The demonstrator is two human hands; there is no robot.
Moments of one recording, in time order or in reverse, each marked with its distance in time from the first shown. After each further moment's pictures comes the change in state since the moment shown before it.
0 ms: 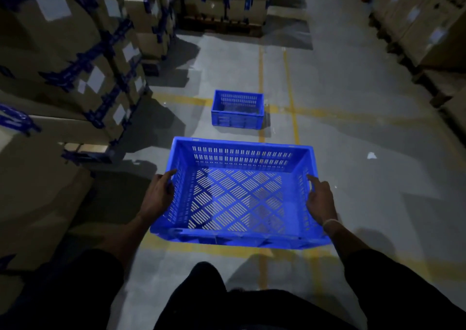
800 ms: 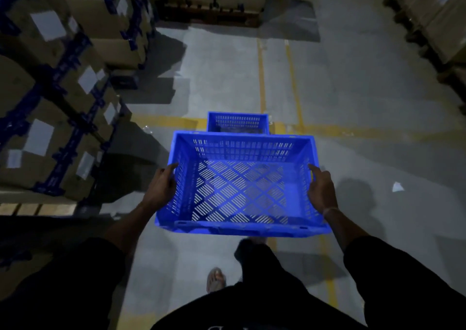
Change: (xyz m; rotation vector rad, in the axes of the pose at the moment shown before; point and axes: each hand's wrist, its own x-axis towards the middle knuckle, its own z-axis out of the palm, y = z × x) left_hand 0.554 -0.038 0.041 0.013 -0.254 -0.076; right_hand 0.521 -0.092 0.125 -0.032 -0.010 0.088
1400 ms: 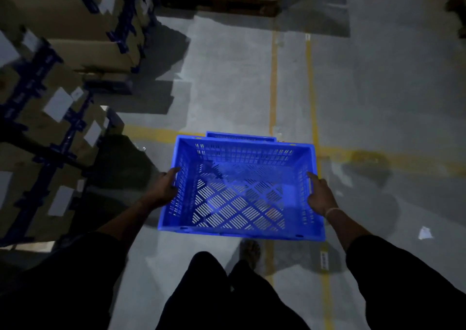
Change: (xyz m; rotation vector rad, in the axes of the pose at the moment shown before) left_hand 0.348 0.047 0.007 -0.029 -0.285 -0.202; right_hand 0.368 -0.009 0.061 -0.060 -0.439 0.103
